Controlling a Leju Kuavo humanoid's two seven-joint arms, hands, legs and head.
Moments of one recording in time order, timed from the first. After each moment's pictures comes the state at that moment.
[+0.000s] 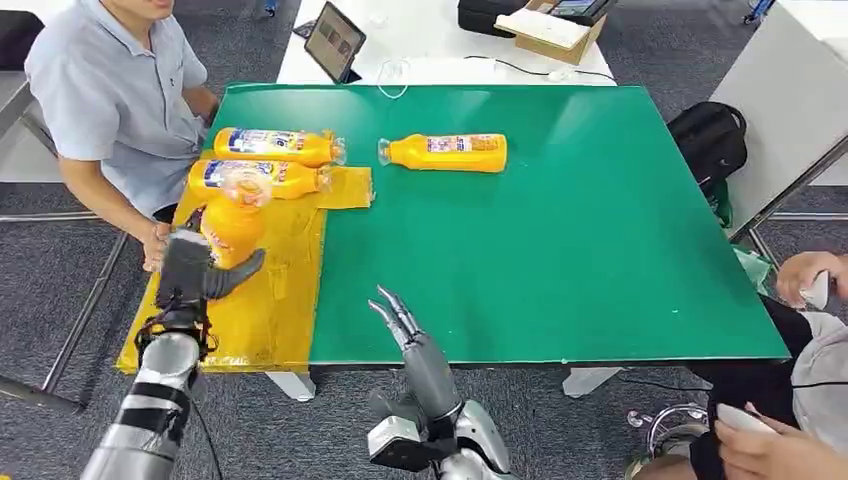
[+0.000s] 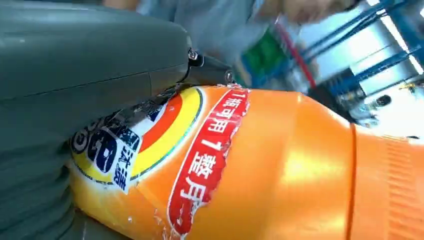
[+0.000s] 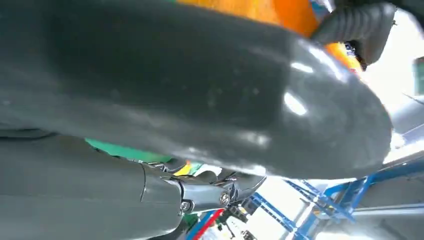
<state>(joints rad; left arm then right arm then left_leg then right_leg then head) -0.39 0.01 -0.09 -1.15 -0.55 0.36 -0.33 -0.13 0.13 0.59 -1.15 0.42 -0.53 -0.70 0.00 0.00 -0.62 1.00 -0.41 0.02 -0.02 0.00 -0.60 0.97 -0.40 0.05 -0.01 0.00</state>
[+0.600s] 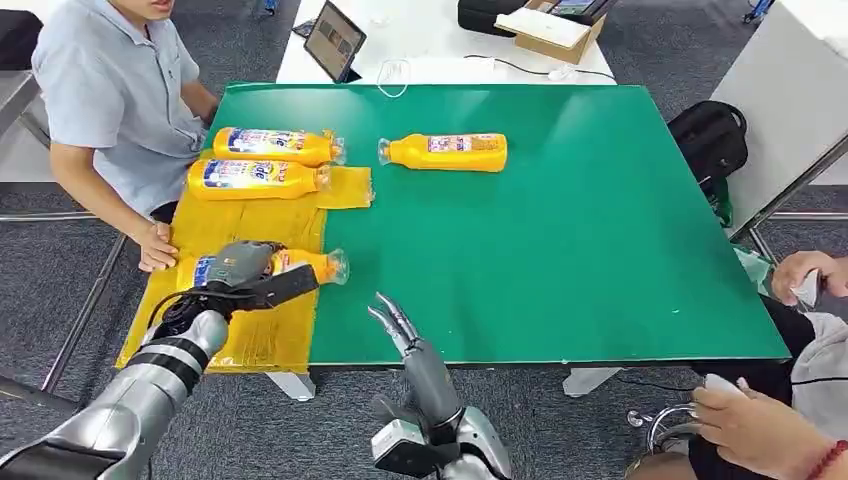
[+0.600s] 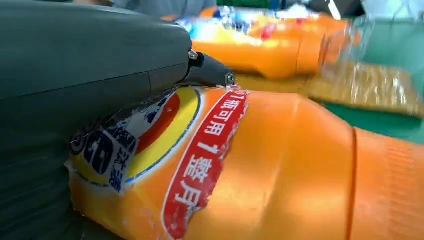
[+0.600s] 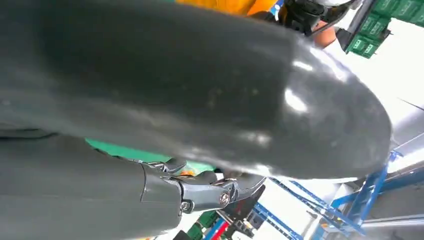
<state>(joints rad) -0.67 0.05 -0.31 -0.58 -1.07 0.17 -0.25 -0.11 0.13 0.59 -1.17 0.39 -0.48 -0.70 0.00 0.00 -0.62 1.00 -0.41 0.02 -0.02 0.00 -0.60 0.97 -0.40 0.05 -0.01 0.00</state>
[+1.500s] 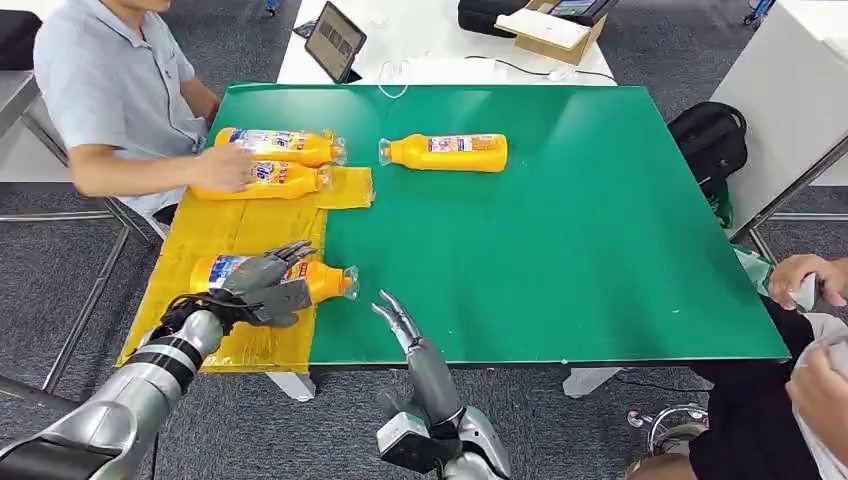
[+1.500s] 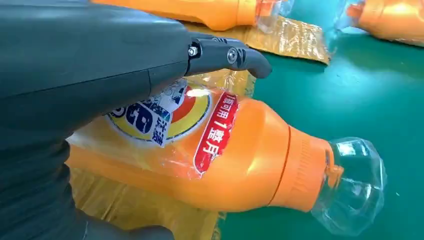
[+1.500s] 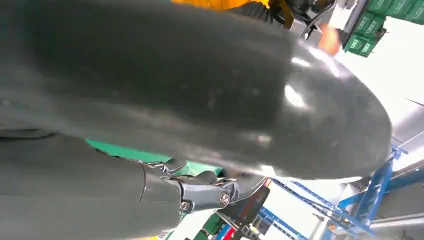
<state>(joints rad) -0.67 0.07 -0.34 -0.55 -0.93 -0.04 -0.51 -0.12 0.12 0.61 -1.17 0.31 -0.48 -0.70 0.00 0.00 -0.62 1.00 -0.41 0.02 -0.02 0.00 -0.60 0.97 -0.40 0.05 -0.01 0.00</state>
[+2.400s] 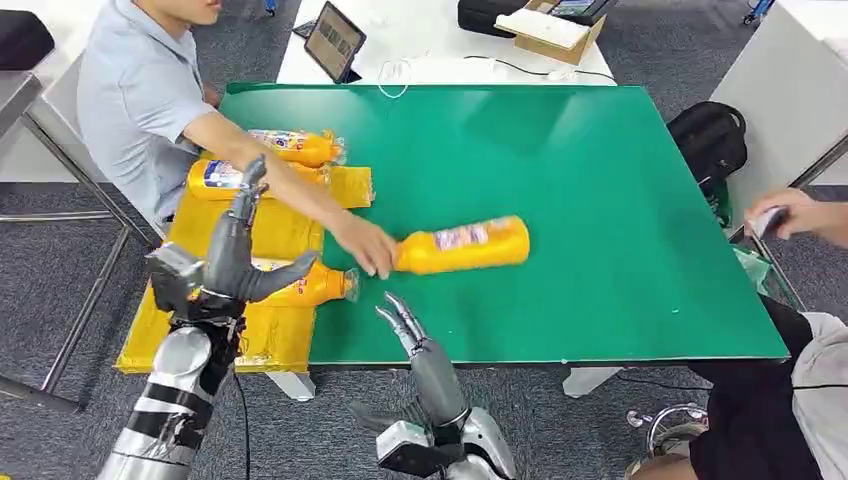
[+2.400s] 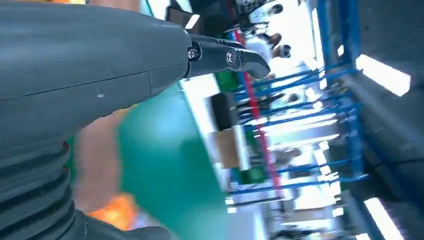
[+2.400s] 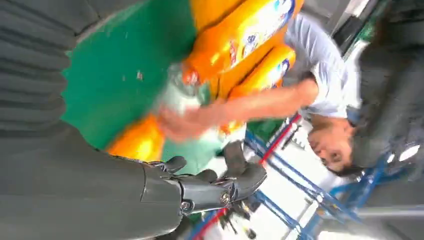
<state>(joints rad) -0.32 -0.05 -0.22 -1.39 -0.06 0.00 -0.51 -0.13 0.09 0.59 -1.15 0.43 -0.58 -0.70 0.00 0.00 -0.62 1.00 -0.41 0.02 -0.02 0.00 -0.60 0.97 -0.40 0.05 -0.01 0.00</state>
